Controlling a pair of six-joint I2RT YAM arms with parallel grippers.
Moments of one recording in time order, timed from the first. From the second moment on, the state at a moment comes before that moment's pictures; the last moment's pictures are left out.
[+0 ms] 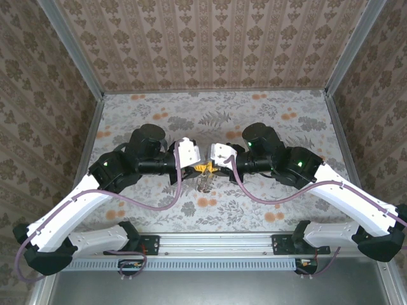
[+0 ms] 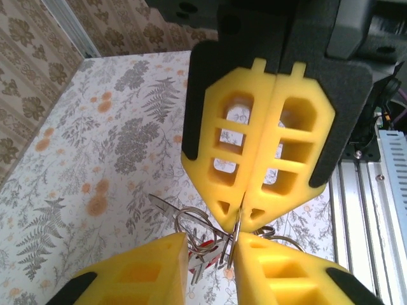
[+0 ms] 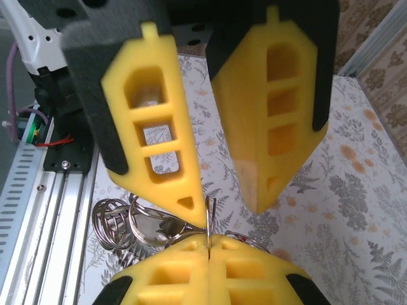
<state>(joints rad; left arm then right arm) -0.92 1.04 1.28 -0.79 0.38 0.44 0.89 1.16 1.33 -0.72 -0.32 -0.50</state>
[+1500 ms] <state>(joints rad) -0.80 0.86 0.99 -0.20 0.90 0.09 0.89 0.96 1.14 -0.37 -0.52 -0.43</state>
